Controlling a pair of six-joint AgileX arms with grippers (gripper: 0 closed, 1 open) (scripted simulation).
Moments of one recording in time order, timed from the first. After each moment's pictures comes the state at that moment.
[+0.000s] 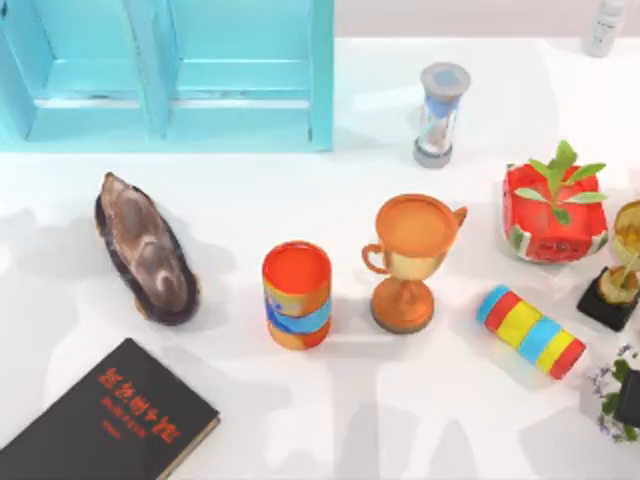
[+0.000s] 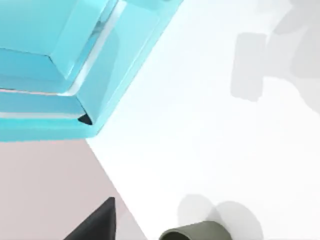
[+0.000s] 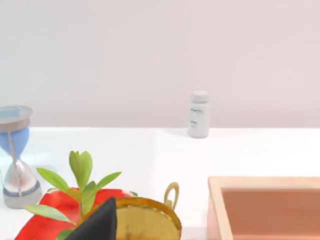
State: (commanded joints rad) left arm 0.11 0.96 0.85 -0.66 -0.05 1.10; right arm 0.00 0.00 0.00 0.00 0.00 0.00
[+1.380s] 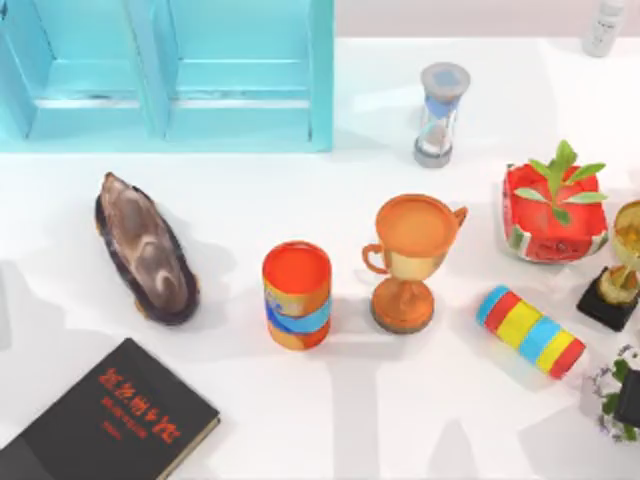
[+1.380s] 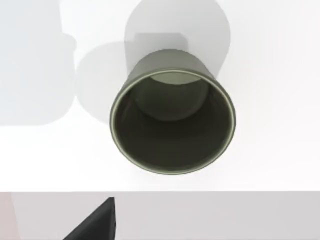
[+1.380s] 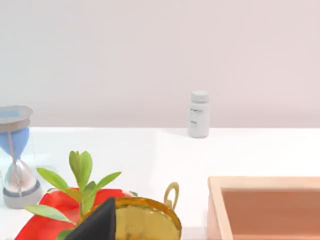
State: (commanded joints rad) left arm 0.59 2.01 1.76 -1.32 0.00 2.18; right arm 0.00 0.00 0.00 0.00 0.00 0.00
